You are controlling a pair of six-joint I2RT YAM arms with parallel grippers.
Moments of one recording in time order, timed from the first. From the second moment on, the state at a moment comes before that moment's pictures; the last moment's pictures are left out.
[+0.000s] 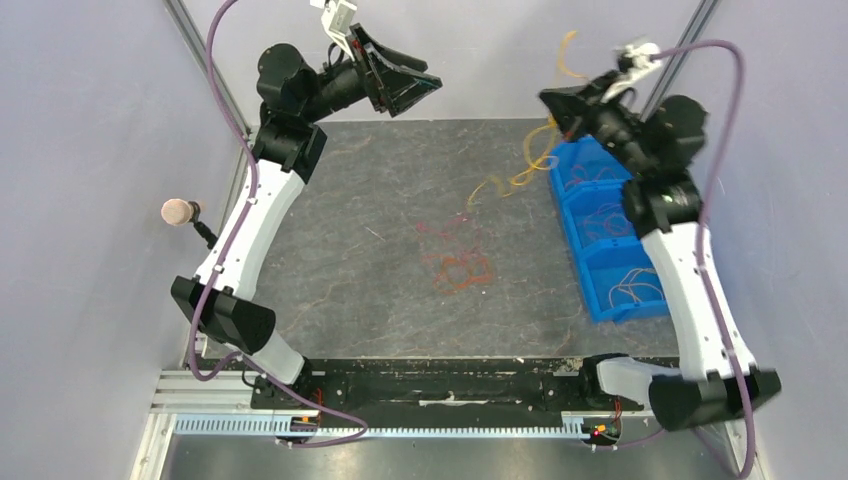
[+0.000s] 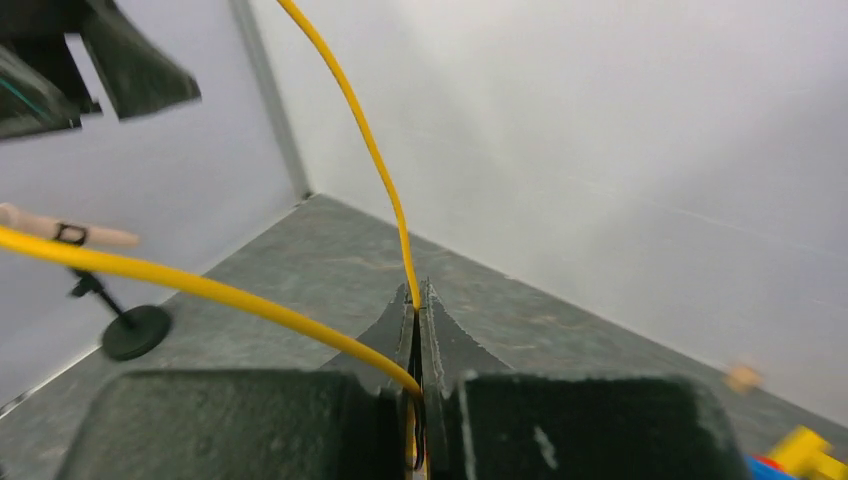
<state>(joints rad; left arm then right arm) -0.35 1.62 1.88 0.13 0.82 -0.56 0.18 1.25 1.46 -0.02 -0.51 0.18</state>
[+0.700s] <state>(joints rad) -0.34 1.54 1.54 0.06 0.76 -0.37 -0.14 0.92 1.43 -0.69 -0.16 -0.08</state>
